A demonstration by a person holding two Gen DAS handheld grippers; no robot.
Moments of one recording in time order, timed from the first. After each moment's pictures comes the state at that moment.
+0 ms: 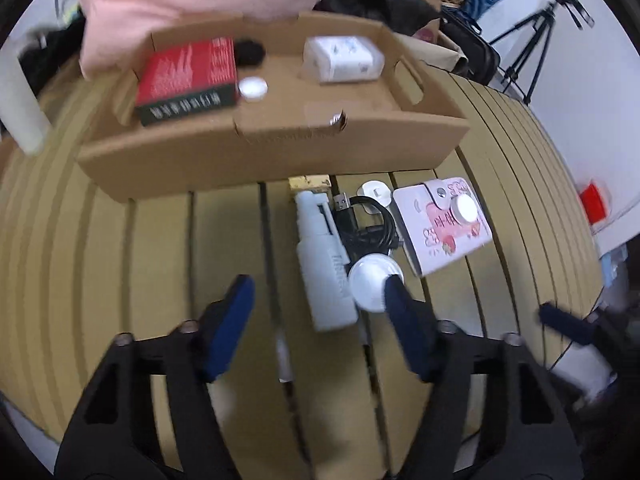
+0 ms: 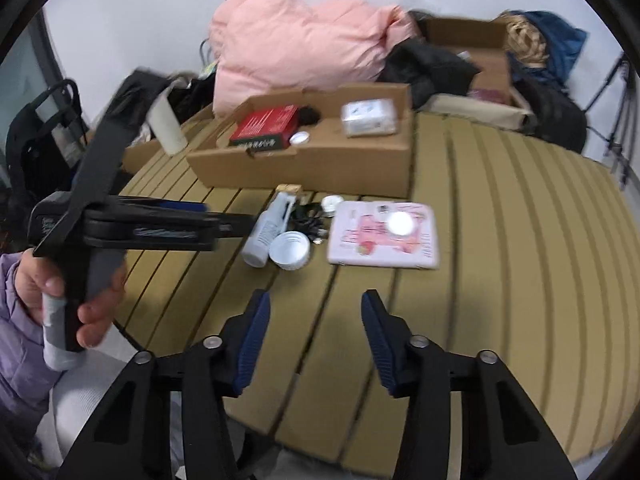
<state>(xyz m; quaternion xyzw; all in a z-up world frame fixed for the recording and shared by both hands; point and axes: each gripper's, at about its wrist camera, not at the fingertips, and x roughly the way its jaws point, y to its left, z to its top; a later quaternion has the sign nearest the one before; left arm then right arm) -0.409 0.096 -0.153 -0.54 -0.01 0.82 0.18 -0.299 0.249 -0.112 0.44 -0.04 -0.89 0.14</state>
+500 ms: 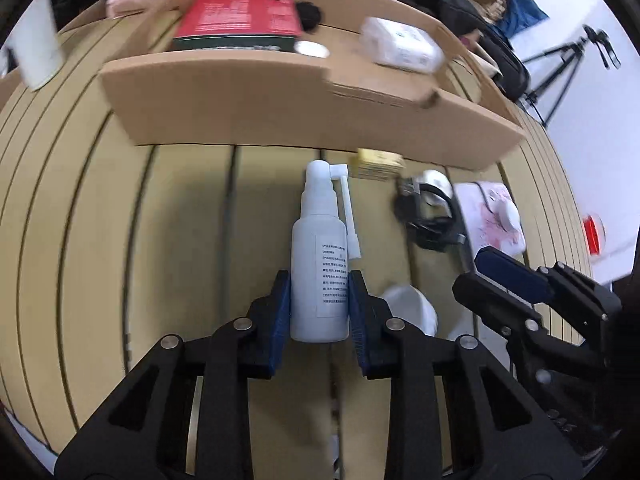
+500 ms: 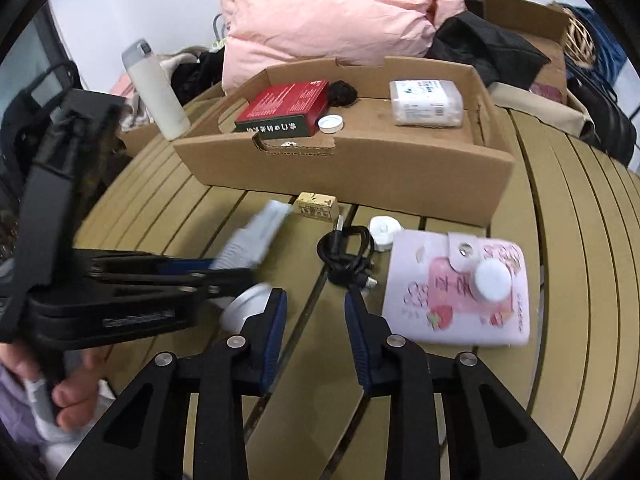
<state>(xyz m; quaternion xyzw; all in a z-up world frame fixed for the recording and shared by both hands) -0.413 0.049 -0.181 -0.56 -0.07 0.81 0.14 -0.379 0.200 -0.158 0.46 -0.01 -0.87 0.16</state>
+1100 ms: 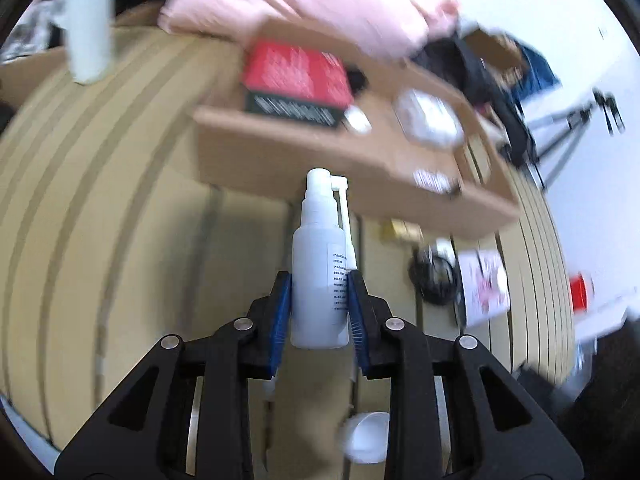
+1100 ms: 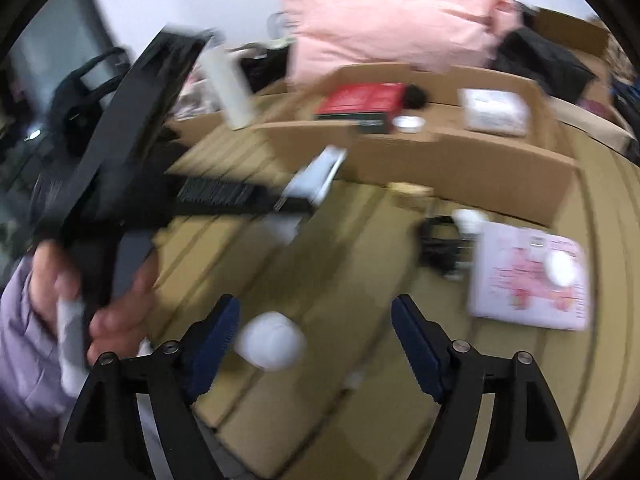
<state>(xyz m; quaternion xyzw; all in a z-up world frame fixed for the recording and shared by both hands) -0.416 0.000 -0.148 -0.50 -0.14 0.85 0.10 -0.337 0.162 -0.149 0.44 -0.03 -0.85 0.27</state>
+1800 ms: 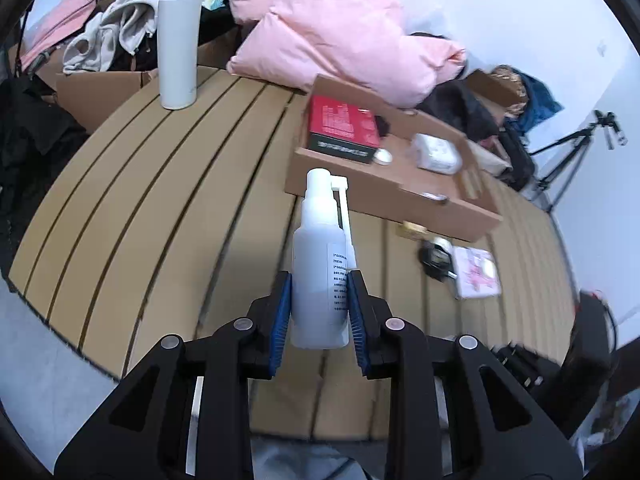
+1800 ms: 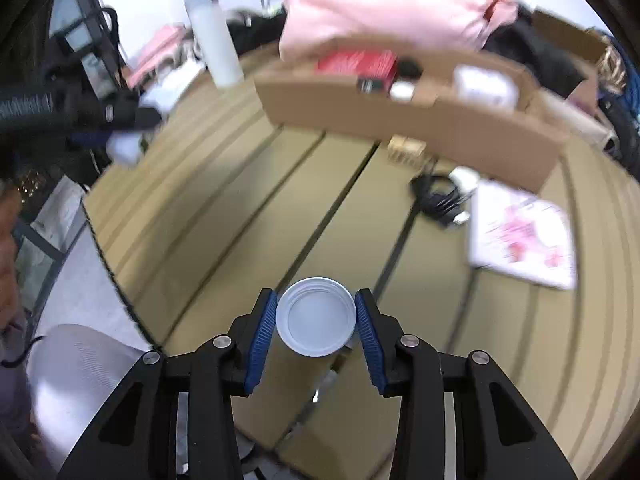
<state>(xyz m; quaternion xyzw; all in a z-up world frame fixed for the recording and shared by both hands) -0.329 -0.048 -0.081 -0.47 -0.14 0.87 0.08 -0.311 0.160 -0.148 0.47 0.03 -0.86 0.21</state>
